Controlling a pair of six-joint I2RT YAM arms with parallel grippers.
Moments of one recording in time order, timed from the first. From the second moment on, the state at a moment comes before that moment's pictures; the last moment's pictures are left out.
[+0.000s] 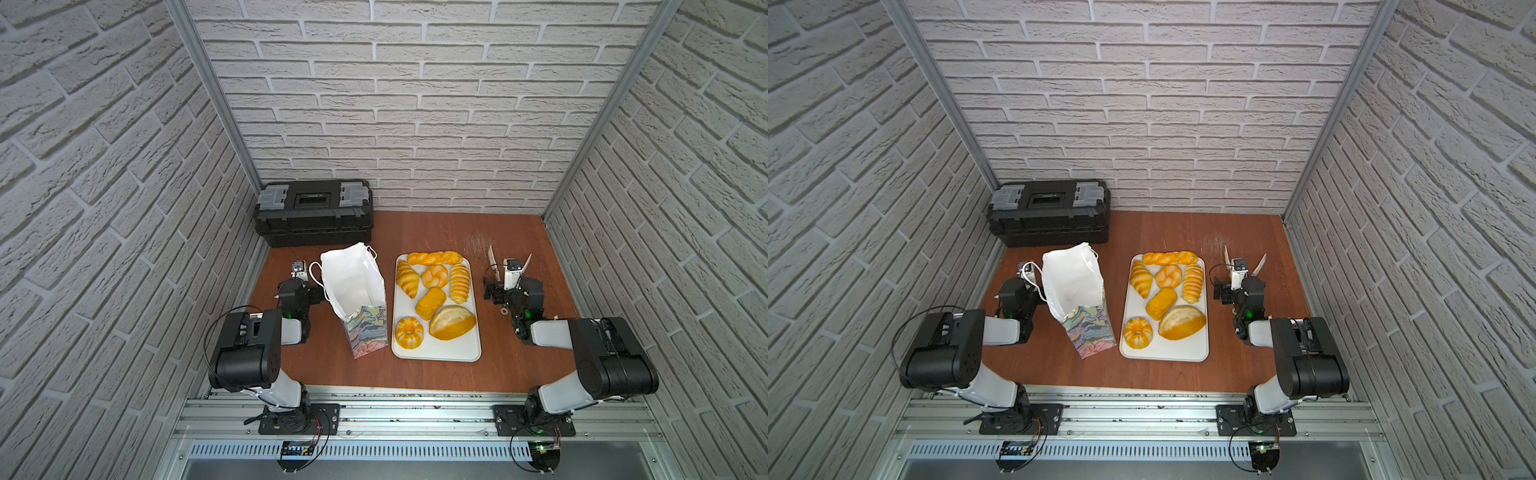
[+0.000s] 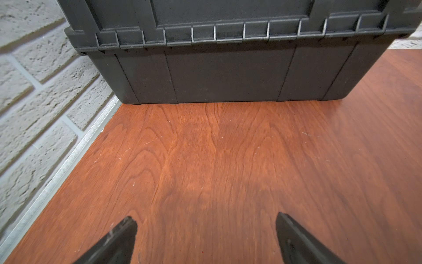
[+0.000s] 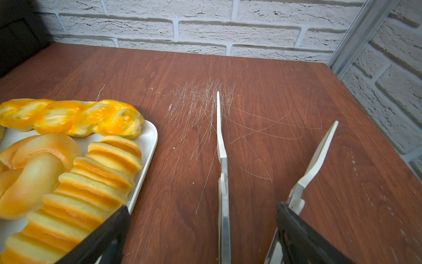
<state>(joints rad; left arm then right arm) 0.07 1.57 0.37 0.80 -0.05 0.05 -0.03 1.53 0.39 0.72 -0.02 -0.04</state>
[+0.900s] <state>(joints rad) 0.08 1.28 0.43 0.52 -0.14 0.03 -0.03 1.35 0.66 0.26 0.05 -0.02</state>
